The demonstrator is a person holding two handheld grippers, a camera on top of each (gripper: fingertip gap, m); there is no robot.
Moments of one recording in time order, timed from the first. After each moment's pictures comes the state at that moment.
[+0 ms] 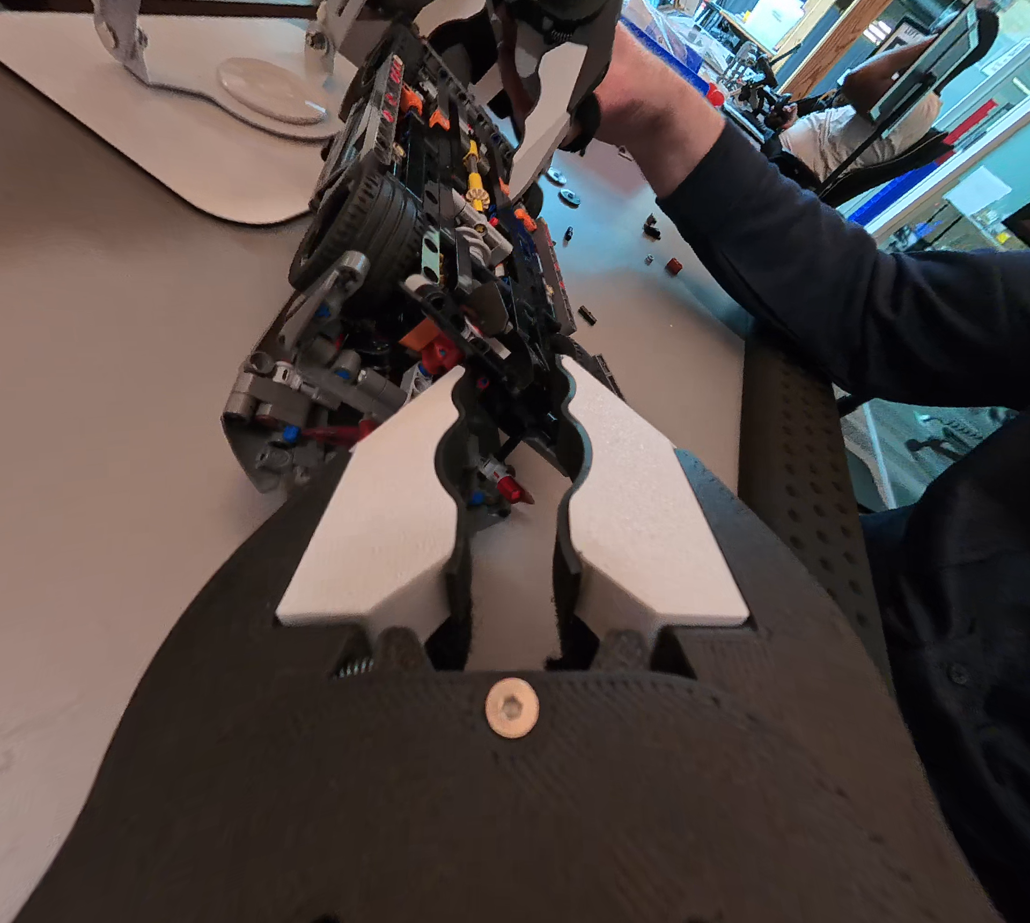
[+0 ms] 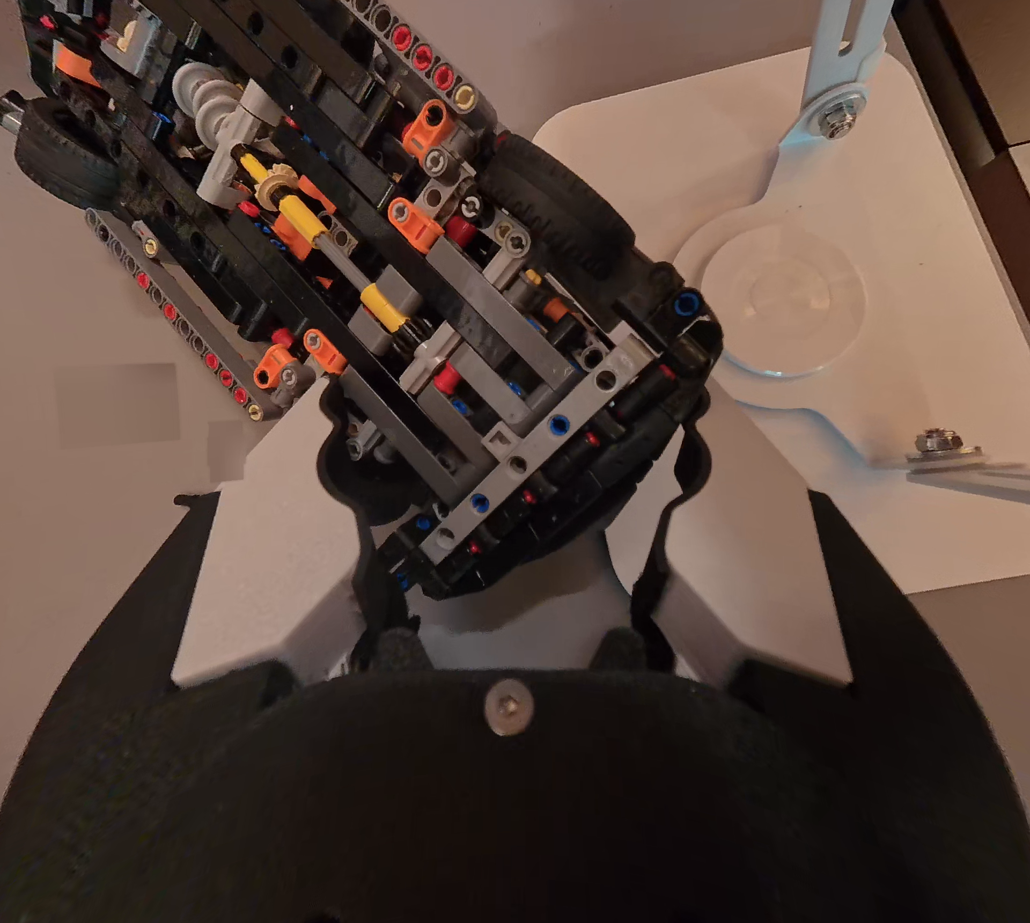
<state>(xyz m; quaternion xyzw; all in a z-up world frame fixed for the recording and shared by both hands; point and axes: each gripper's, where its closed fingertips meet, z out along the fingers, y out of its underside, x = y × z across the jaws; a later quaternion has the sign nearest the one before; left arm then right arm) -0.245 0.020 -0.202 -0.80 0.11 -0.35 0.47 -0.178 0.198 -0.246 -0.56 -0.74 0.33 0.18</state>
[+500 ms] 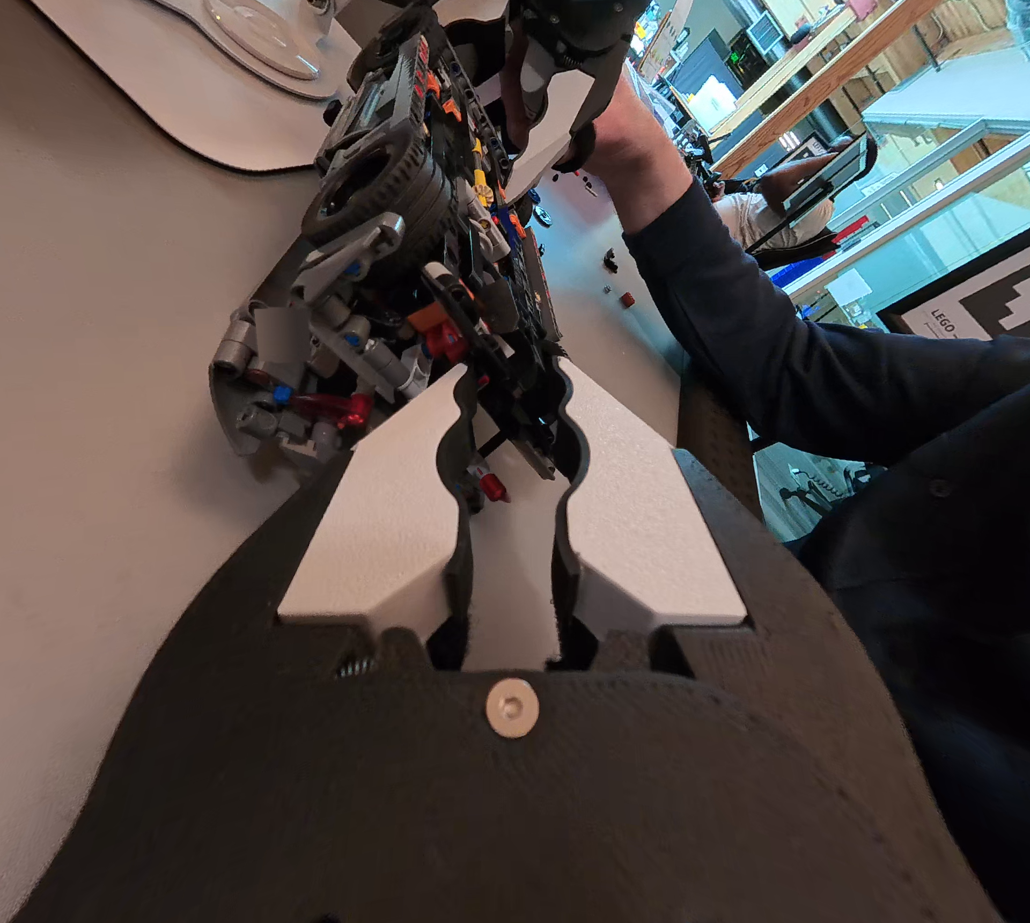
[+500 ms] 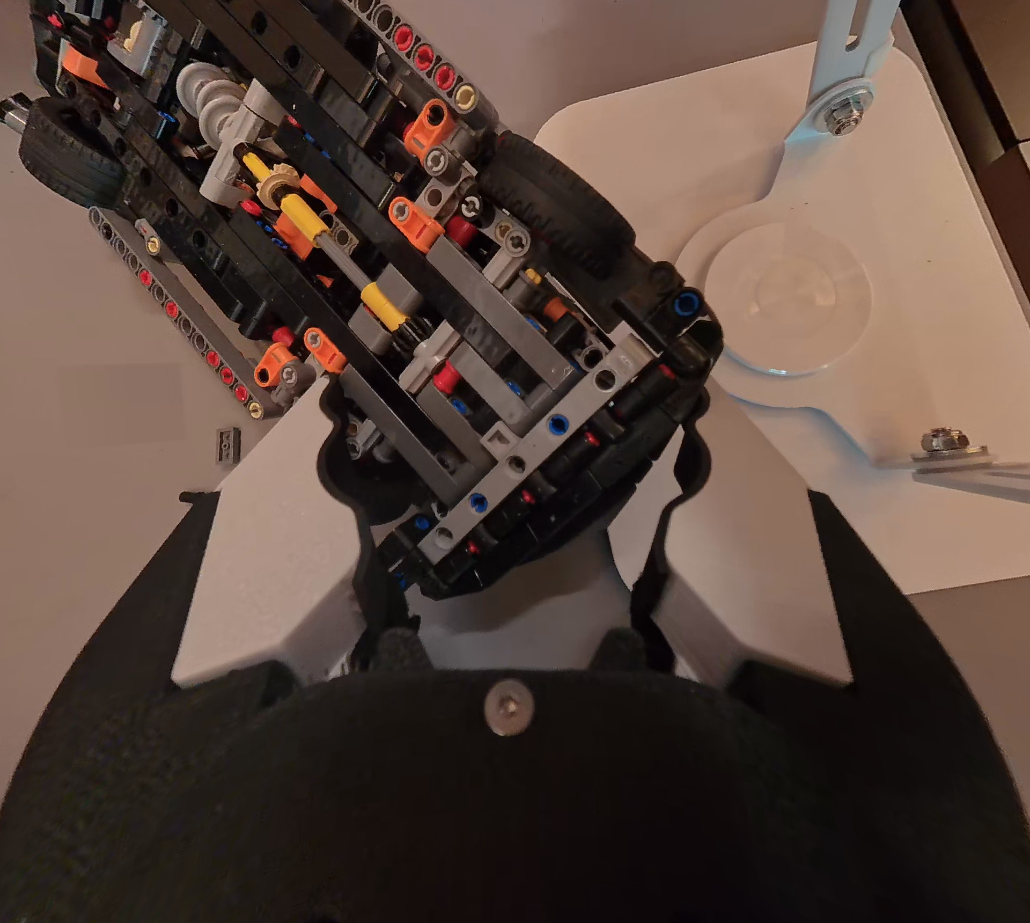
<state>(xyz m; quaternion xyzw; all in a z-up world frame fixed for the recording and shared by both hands) -0.247 0.018 -0.204 -0.79 0.04 -0.43 0.44 -0.178 0.197 -0.246 -0.56 -0.74 0.33 0.17</state>
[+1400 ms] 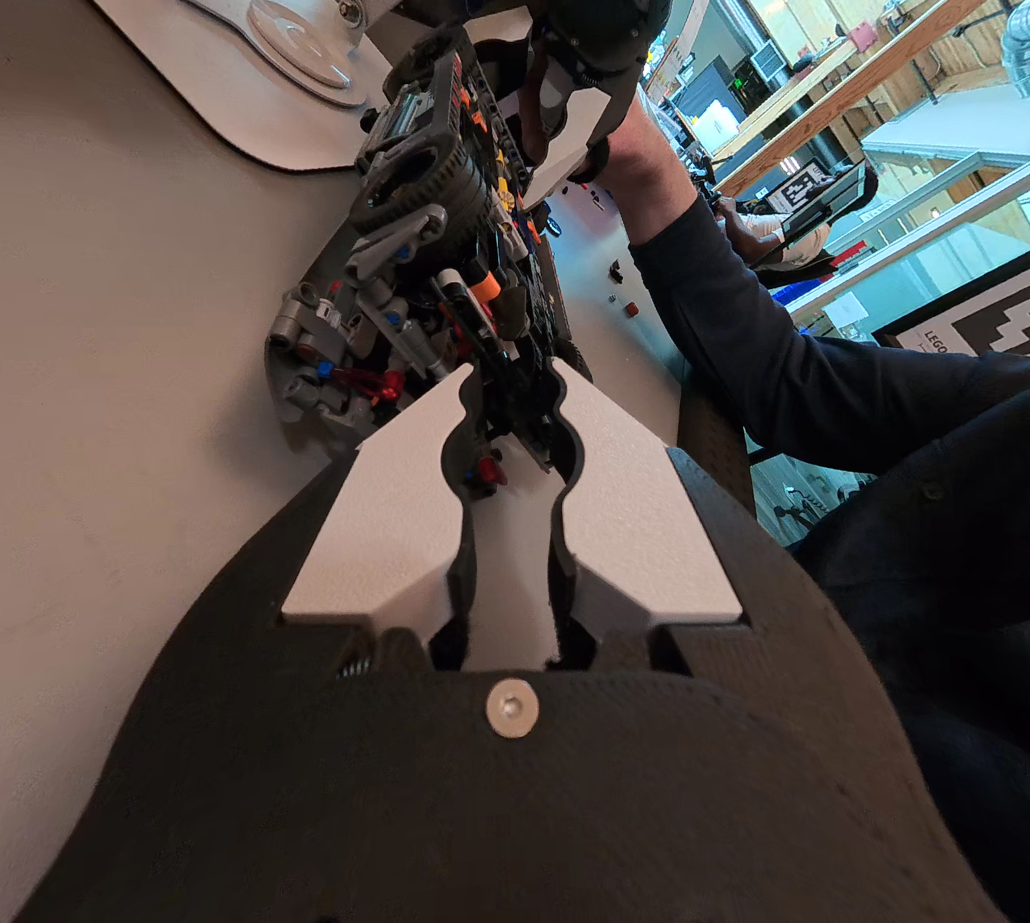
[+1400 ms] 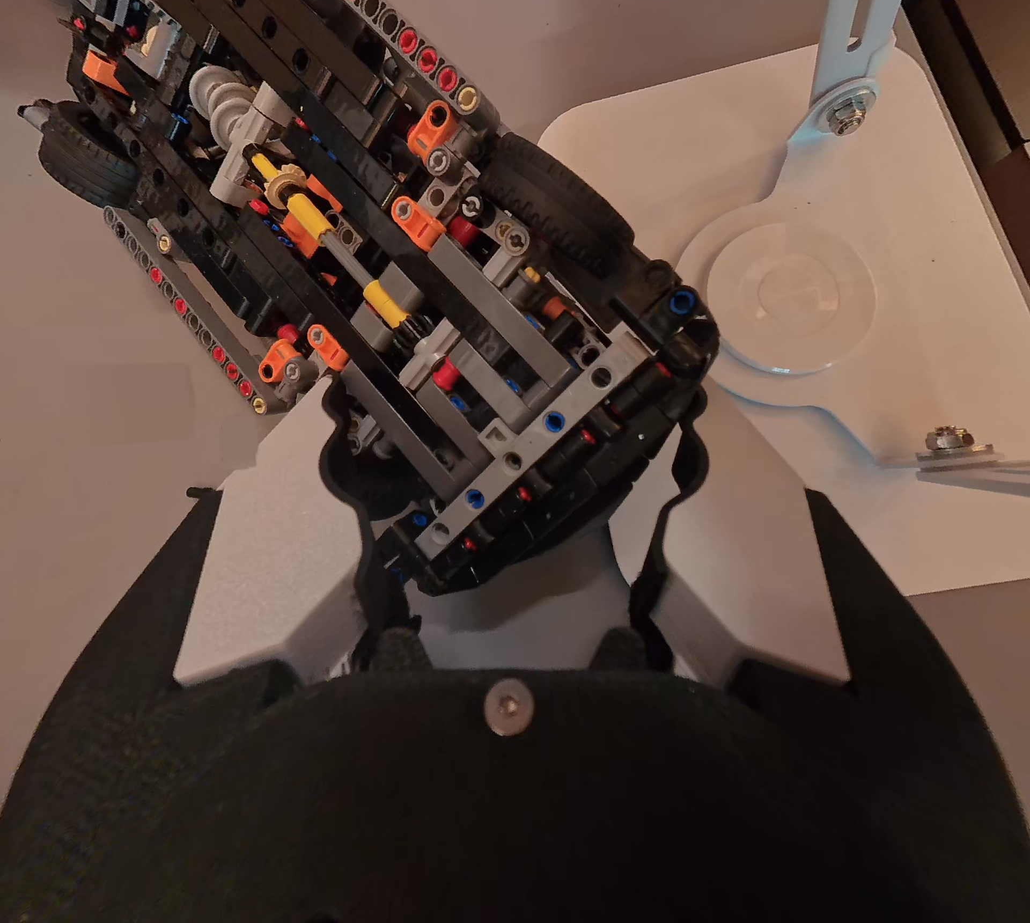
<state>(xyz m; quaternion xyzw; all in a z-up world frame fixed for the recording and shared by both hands) -0.262 0.014 -0.205 -0.79 0.02 -0.43 0.45 -0.177 0.197 -0.245 -0.56 -0.74 0.34 0.17</state>
